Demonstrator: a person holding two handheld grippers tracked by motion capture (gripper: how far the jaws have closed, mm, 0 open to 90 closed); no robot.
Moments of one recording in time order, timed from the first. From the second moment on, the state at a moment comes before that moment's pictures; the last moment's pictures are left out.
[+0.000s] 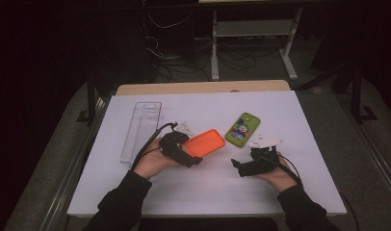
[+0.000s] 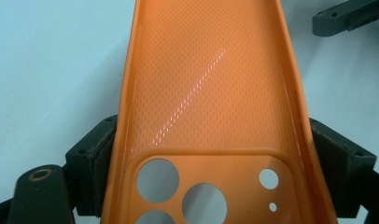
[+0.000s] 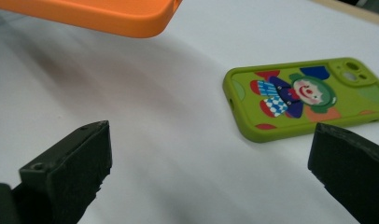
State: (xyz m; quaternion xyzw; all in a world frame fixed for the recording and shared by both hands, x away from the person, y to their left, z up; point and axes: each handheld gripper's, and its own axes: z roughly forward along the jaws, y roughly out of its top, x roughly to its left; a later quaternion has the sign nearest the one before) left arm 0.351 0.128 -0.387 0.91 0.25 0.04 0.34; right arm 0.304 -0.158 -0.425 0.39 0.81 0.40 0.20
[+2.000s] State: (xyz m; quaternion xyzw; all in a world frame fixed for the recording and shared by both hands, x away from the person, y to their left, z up) left arm 0.352 0.129 -0.385 0.91 0.24 0.04 0.34; right arm 0.292 -0.129 -0.426 0.16 0.84 0.25 0.45
